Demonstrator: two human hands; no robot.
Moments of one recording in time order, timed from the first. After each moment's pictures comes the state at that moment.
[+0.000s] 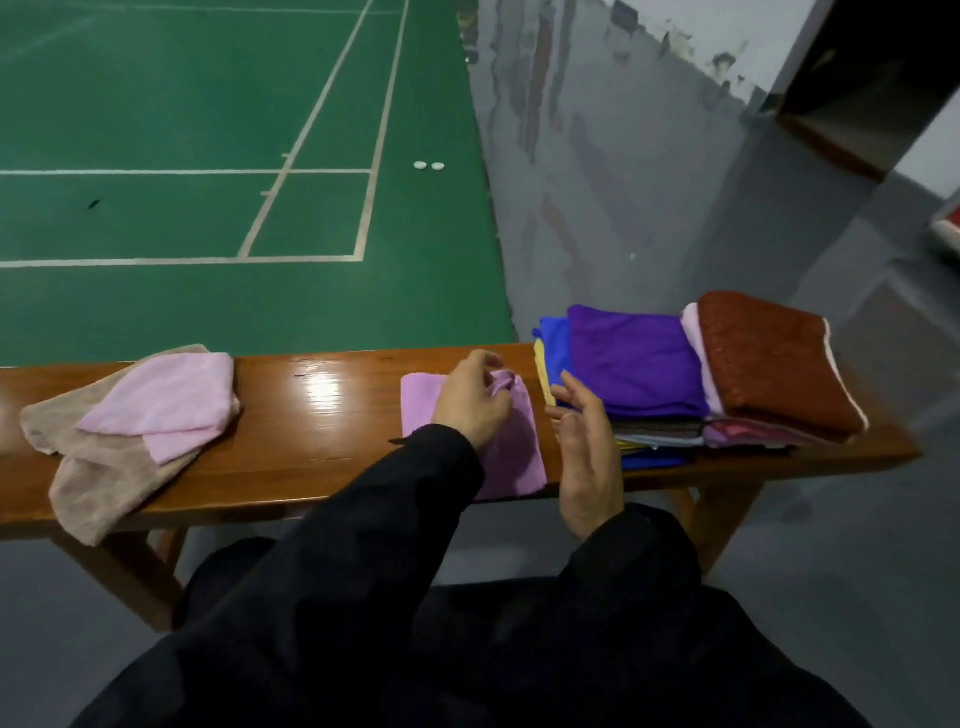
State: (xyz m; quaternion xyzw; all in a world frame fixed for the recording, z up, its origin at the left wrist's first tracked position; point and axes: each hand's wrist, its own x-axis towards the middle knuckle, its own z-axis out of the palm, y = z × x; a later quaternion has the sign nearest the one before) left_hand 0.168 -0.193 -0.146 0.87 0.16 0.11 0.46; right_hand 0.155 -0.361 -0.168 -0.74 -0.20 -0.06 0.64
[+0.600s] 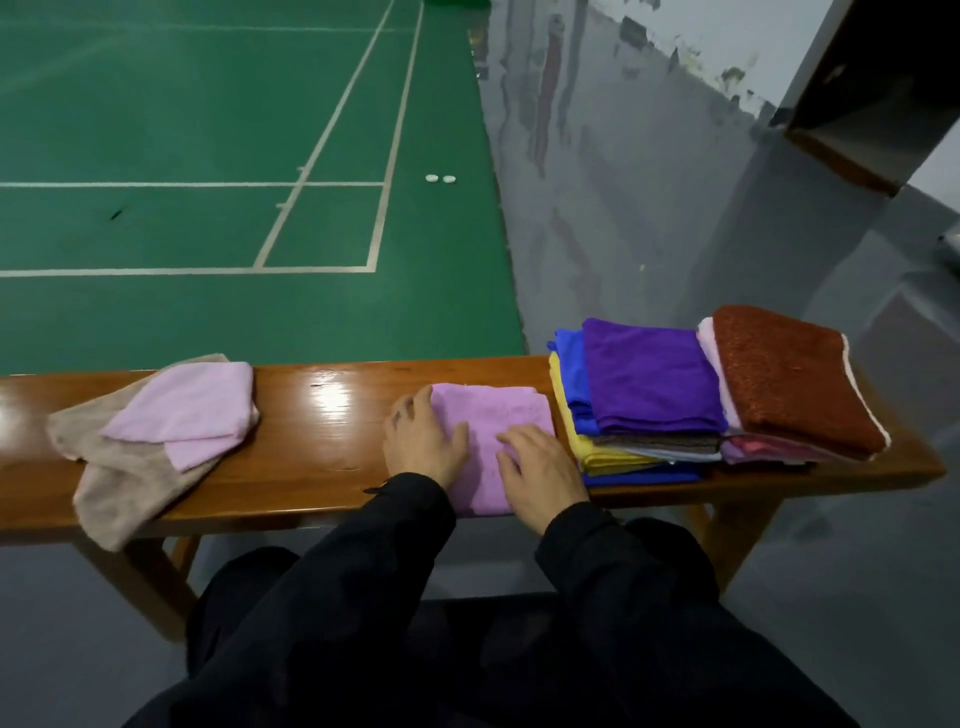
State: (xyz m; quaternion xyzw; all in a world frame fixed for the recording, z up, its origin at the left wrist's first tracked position) left_hand 0.133 -0.142 -0.205 0.90 0.31 0.10 0.30; right_hand 0.173 -0.313 -0.207 -0.92 -0.30 0.02 0.24
